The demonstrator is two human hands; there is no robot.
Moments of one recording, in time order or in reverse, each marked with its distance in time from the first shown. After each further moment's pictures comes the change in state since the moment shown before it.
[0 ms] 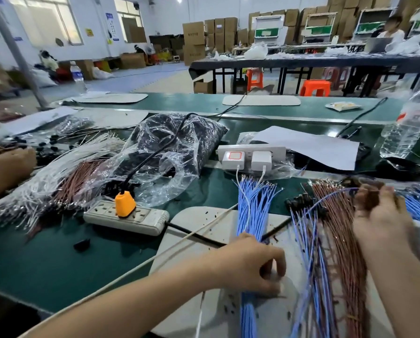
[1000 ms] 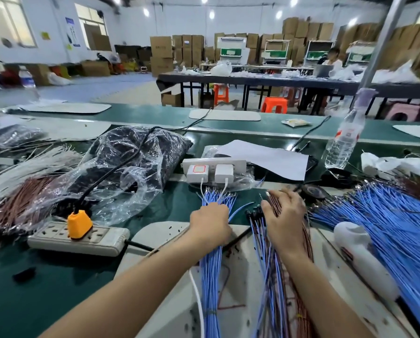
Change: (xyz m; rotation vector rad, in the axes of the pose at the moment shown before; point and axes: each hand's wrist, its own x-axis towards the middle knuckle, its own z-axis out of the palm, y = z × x) left_hand 0.073 -0.015 -0.032 0.219 0.223 -0.603; right_hand -0.022 0.045 0.005 -1.276 -0.369 -0.638
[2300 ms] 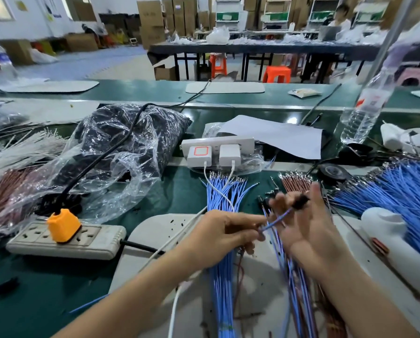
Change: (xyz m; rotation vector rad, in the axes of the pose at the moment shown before) left_hand -0.030 -0.028 0.013 -1.128 -0.210 0.364; right_hand -0.017 -0.022 -0.018 1.389 -0.308 0.699
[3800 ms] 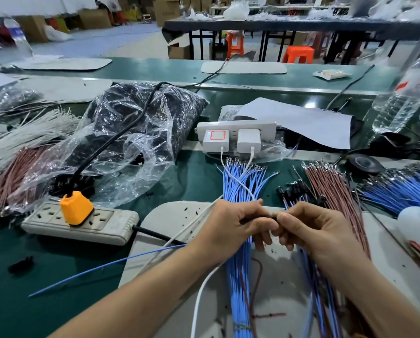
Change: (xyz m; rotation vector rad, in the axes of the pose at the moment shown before) left_hand 0.005 -0.027 0.001 0.085 0.168 0.191; right_hand -0.006 0.016 -0.010 -0.755 -0.224 -0.146
